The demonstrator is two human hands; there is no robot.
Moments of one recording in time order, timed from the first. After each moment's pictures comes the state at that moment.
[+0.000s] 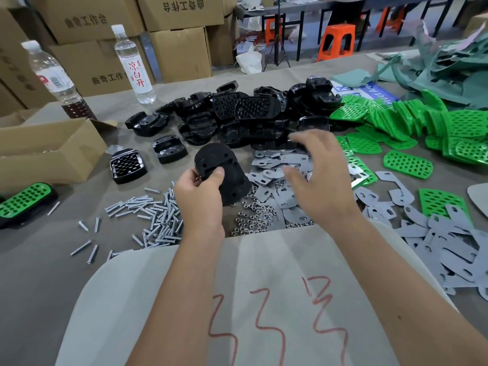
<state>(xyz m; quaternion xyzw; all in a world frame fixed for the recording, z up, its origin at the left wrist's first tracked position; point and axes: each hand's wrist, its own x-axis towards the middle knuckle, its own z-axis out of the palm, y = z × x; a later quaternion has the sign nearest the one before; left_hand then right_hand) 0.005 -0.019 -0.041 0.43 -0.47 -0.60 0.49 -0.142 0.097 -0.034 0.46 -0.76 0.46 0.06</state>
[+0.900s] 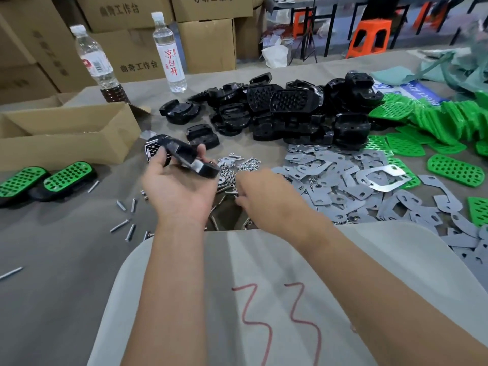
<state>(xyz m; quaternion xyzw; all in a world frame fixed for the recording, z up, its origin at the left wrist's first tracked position) 0.069 -0.061 -0.014 0.18 -0.12 -0.82 0.53 -0.040 0.028 -0.018 0.62 -0.77 0.14 -0.07</state>
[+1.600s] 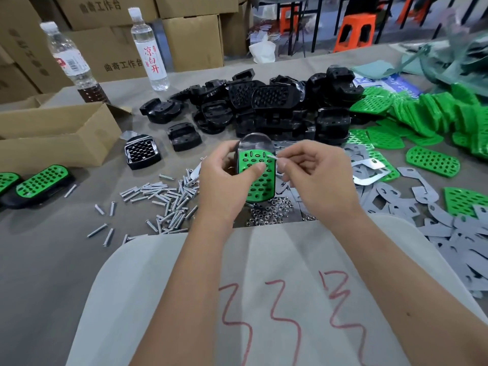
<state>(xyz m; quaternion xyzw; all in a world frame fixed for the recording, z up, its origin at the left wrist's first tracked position) 0.016 -0.016 -0.033 0.33 -0.65 -0.54 0.42 -0.114 0.079 -0.036 0.44 -0.66 0.60 -0.08</state>
